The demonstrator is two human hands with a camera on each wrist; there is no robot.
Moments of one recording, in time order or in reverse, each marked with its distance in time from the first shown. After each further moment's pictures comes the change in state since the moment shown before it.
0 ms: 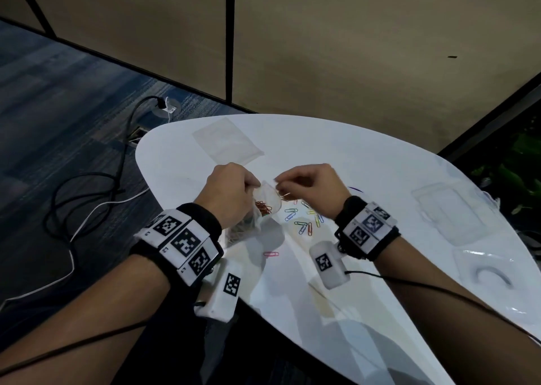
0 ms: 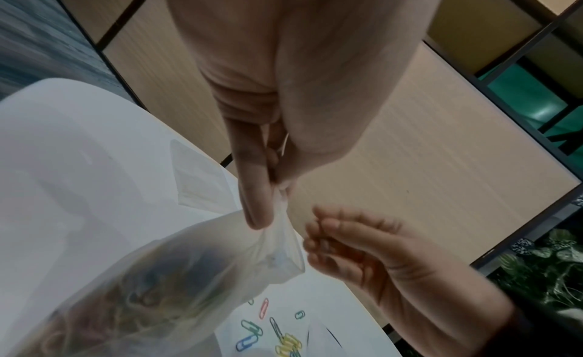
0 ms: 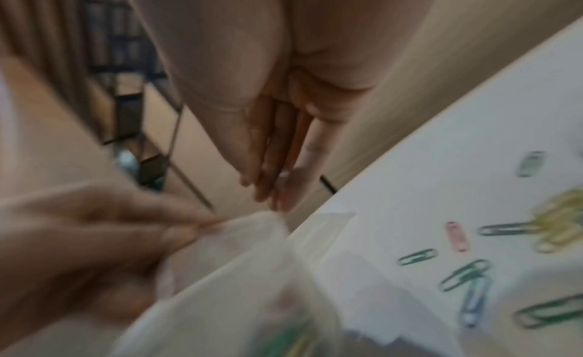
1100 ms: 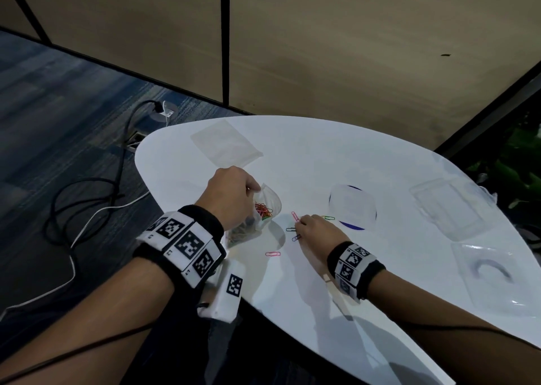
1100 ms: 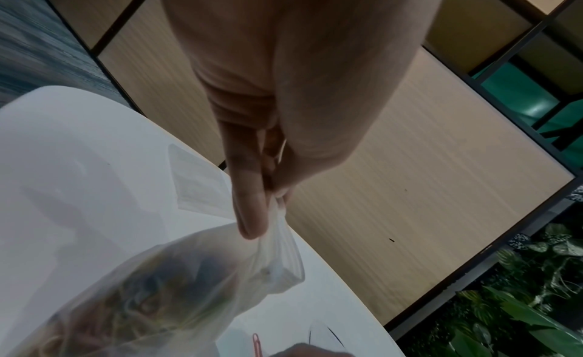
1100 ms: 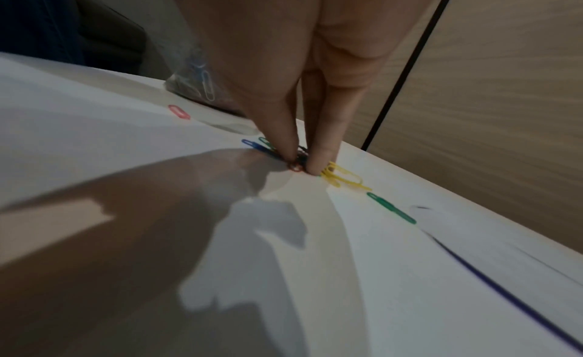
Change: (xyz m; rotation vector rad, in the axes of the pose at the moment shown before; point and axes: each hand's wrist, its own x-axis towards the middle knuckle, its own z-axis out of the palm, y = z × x) left_hand -0.001 -0.002 0.000 -0.001 -0.077 -0.012; right_hand -0.023 0.126 0.023 -1.307 -0.283 -0.111
